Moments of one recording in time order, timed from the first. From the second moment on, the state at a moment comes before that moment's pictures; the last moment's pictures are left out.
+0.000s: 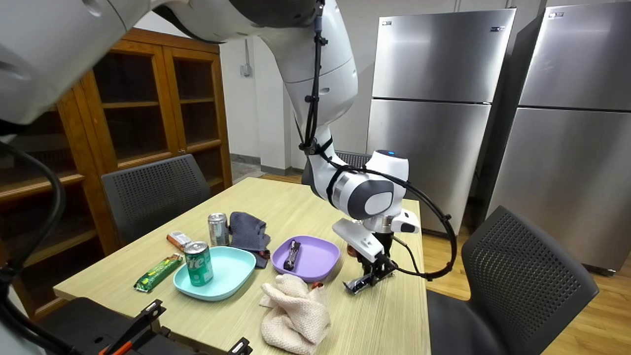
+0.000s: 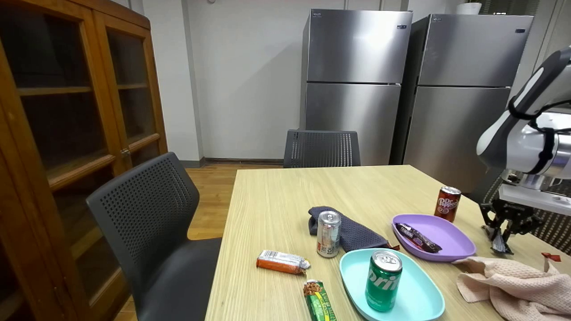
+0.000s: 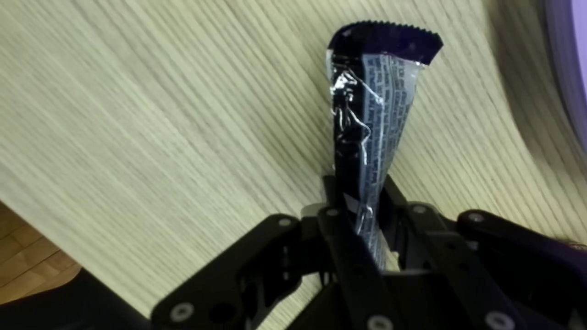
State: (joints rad) arm -0.38 0.80 -0.07 -1.89 0.18 2.71 -0.09
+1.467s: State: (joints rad) arm -0.25 0.58 -0.10 -2.20 -0.04 2.86 -0.19
